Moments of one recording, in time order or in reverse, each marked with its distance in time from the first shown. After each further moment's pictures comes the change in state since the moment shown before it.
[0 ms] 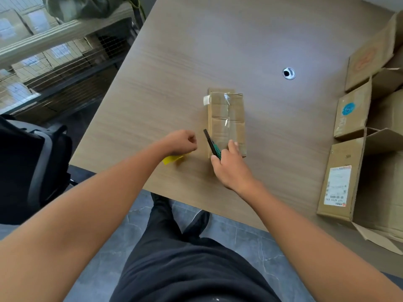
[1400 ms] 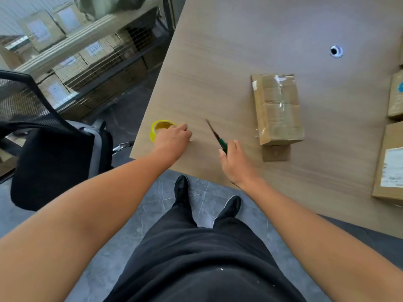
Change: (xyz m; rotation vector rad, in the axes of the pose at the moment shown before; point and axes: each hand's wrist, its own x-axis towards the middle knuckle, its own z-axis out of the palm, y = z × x) left_hand -0.066 -0.157 -0.049 0.671 0.248 0.153; right_hand 0.000 -0.102 0.107 -0.019 0.210 -0.161
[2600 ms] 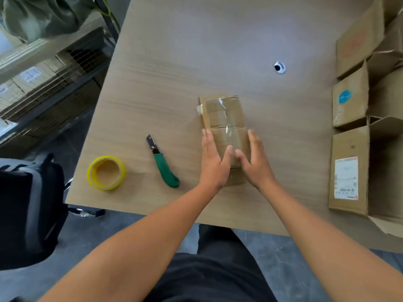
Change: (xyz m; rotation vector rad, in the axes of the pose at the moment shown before) left_hand 0.082 0.235 -0.023 -1.381 0.127 -0.168; right_hand 0.033 0.151 -0.103 0.366 0.209 0.164
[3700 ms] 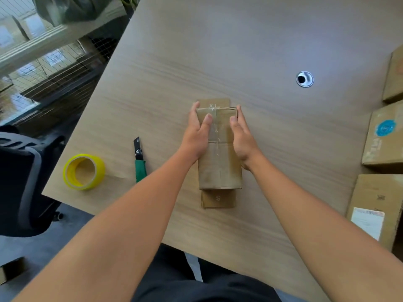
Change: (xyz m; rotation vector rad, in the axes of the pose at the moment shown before) left_hand 0.149 -0.004 0.001 -0.139 0.219 -0.081; right_hand 0.151 0.000 0.000 0.587 -0.306 0.133
